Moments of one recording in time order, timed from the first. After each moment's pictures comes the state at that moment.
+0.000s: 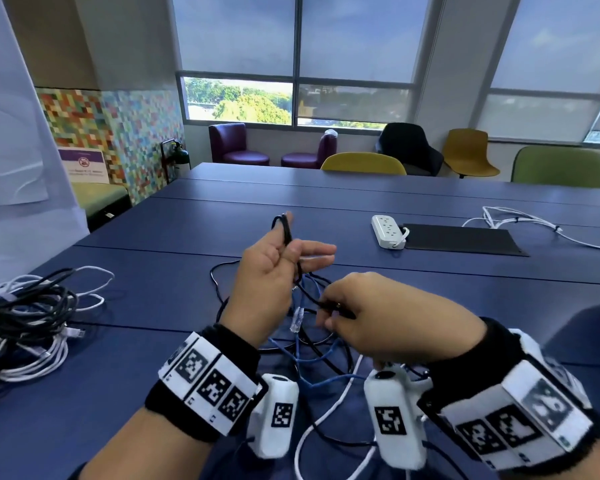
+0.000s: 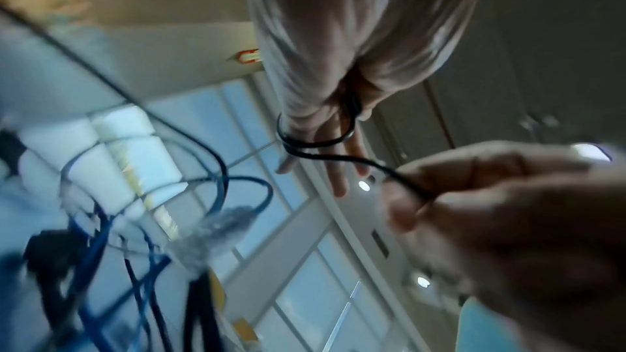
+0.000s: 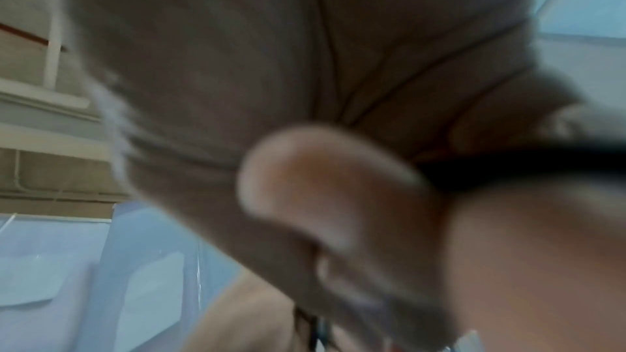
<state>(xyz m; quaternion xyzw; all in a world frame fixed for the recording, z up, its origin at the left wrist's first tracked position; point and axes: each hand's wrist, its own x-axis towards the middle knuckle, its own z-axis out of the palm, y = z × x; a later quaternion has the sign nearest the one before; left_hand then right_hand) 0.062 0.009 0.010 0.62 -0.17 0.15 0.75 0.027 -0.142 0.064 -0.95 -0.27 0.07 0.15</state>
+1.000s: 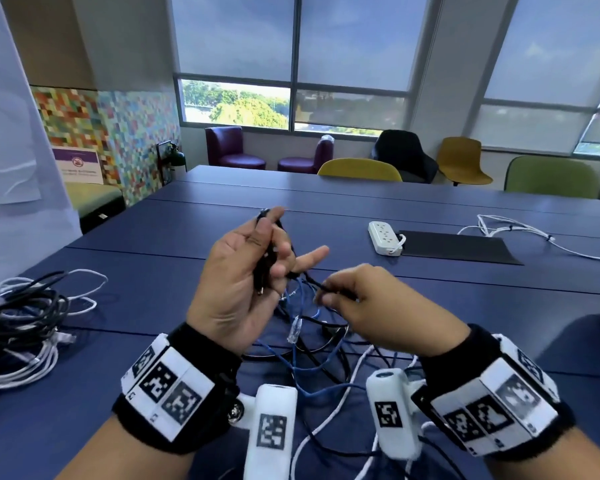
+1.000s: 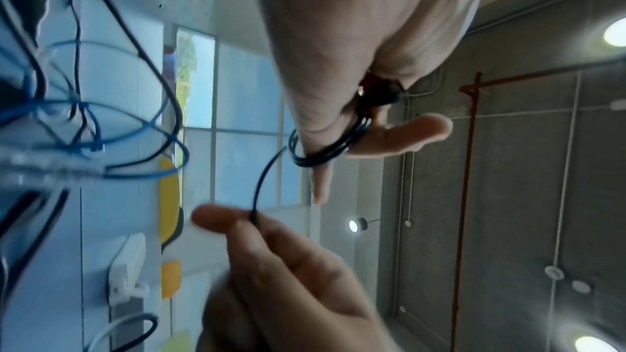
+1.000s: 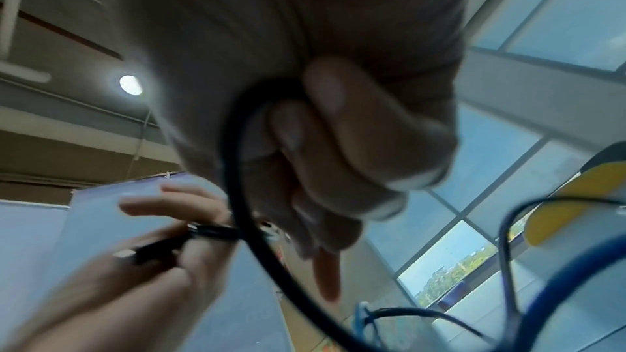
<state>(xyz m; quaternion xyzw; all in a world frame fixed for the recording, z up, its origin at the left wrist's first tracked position) 0.045 0.022 0.038 0.39 -0.18 0.06 0.90 0.057 -0.150 0.042 -0.93 -0.25 0.00 0.28</state>
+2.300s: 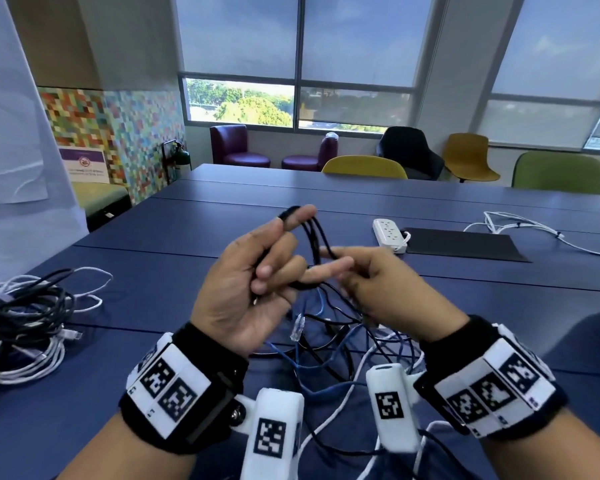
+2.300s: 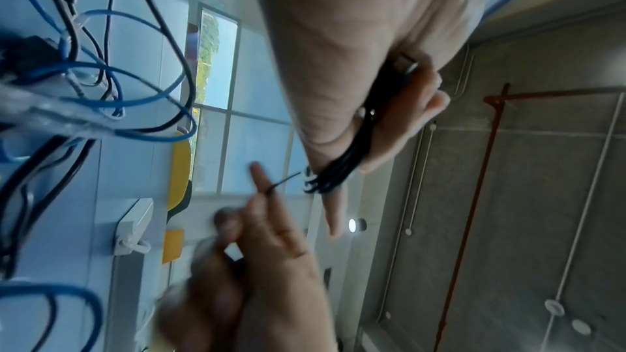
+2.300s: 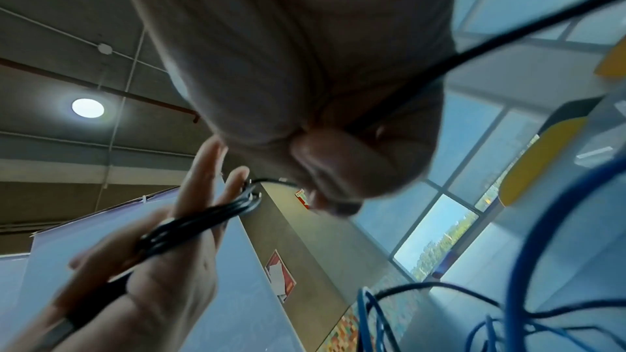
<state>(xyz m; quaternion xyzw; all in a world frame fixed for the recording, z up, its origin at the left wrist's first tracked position) 0.039 0.024 0.036 0.32 -0.22 -0.10 0.92 0.066 -0.150 0.042 -0.86 -0.20 0.01 0.47</state>
